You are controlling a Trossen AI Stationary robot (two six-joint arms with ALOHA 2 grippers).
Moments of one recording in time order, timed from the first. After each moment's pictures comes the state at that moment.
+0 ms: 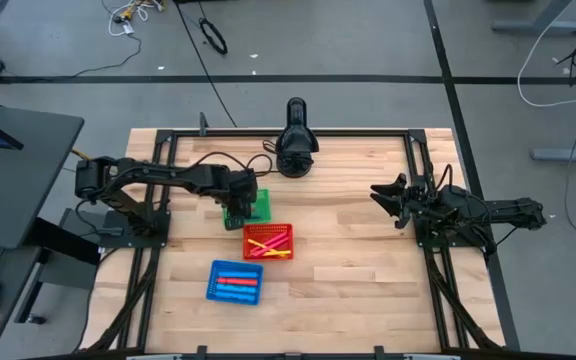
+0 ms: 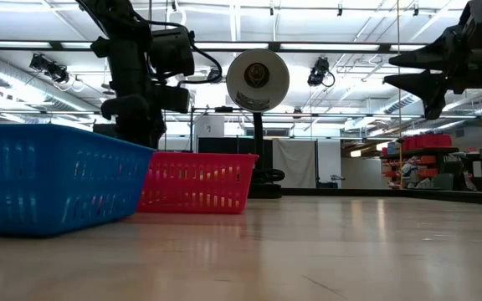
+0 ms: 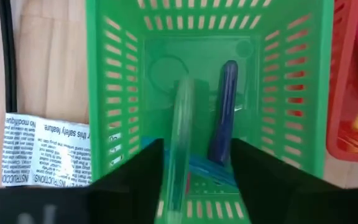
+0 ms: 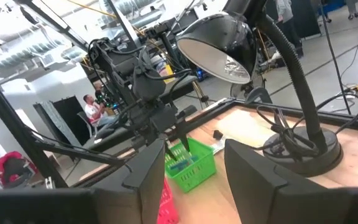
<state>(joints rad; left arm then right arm) 0.20 1.53 0.89 -0.60 -0.03 0.09 0.04 0.00 0.02 0.09 0.30 0.42</state>
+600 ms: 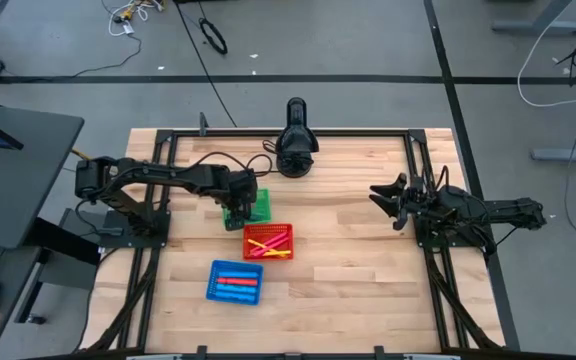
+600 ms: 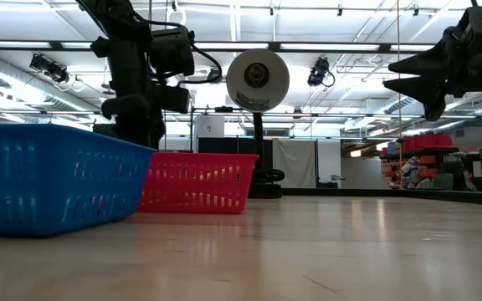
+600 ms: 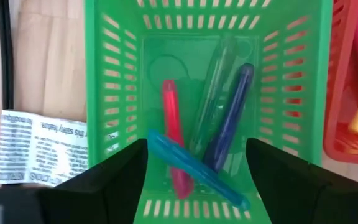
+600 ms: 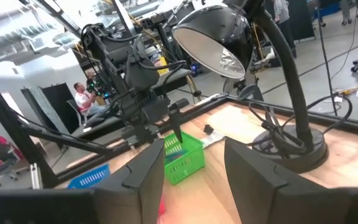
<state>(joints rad) 0.20 1.53 0.89 -0.60 -0.03 0.08 0.04 0.00 0.02 0.06 0.30 0.37</state>
